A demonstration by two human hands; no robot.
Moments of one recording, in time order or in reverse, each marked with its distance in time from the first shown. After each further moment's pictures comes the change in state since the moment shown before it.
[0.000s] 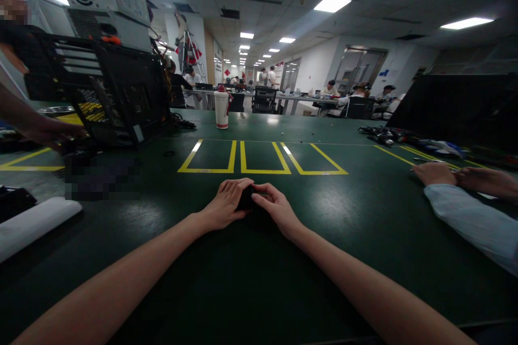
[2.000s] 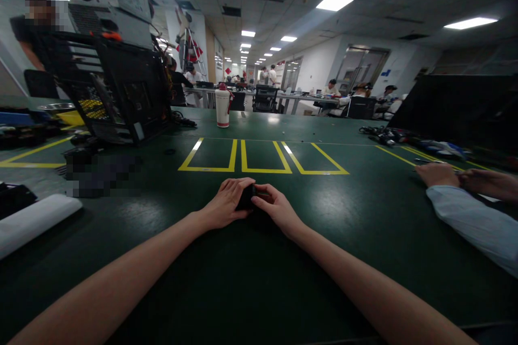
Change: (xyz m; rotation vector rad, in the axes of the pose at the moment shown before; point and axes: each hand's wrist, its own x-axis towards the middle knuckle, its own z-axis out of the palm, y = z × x) left_hand 0.000 0.001 -0.001 -0.036 -0.022 -0.006; right_hand 0.001 0.002 -0.002 -0.051 -0.036 0.048
